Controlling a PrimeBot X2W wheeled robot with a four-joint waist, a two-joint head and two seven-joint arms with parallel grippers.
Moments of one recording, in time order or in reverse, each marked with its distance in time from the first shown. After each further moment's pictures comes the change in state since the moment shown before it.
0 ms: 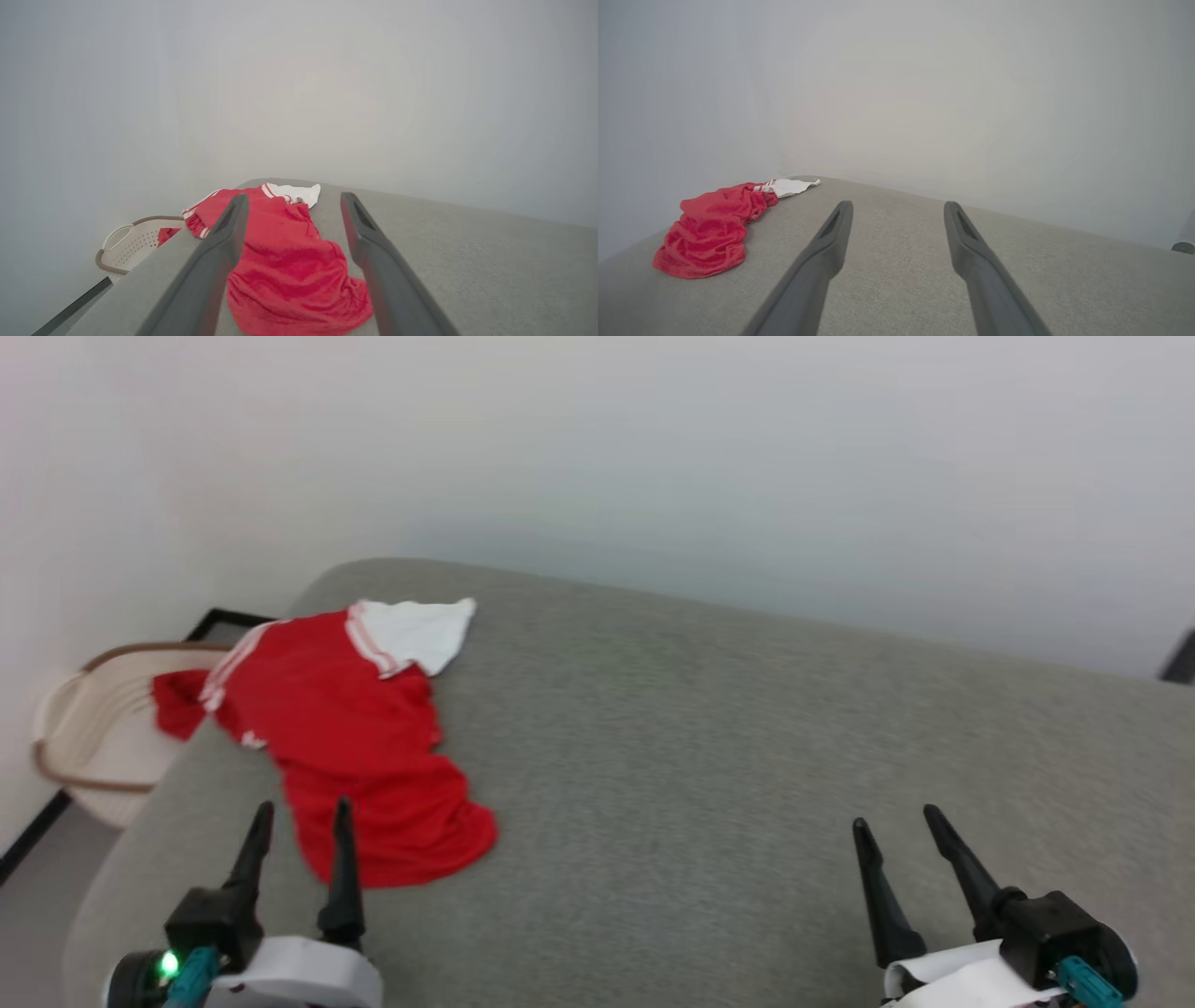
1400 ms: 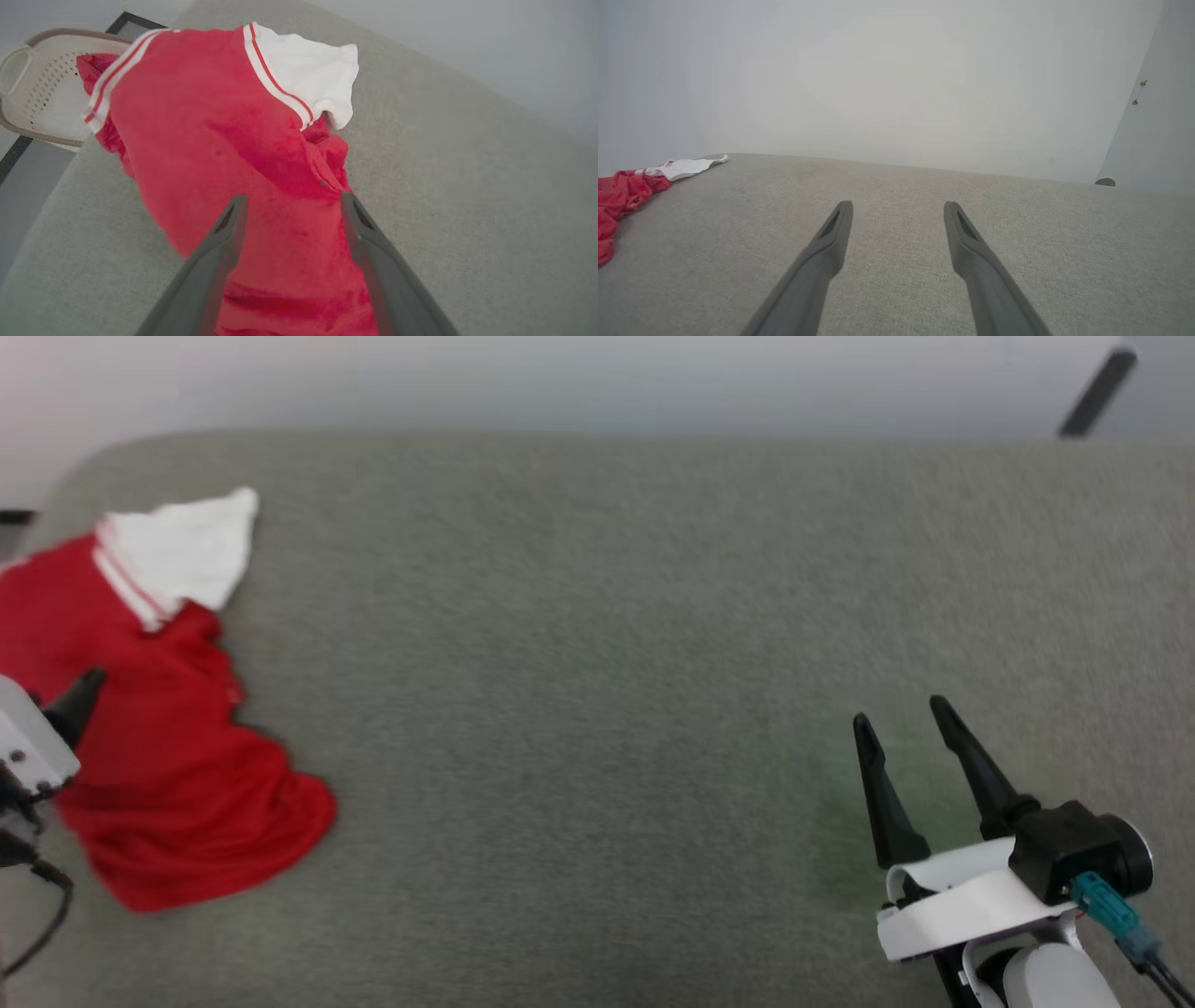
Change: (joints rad) left arm -0.484 0.398 0.179 0.270 -0.458 -0.062 0.898; right arm -0.148 -0.008 0.007 -0.030 -0.026 0.000 -0.001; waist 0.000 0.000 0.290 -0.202
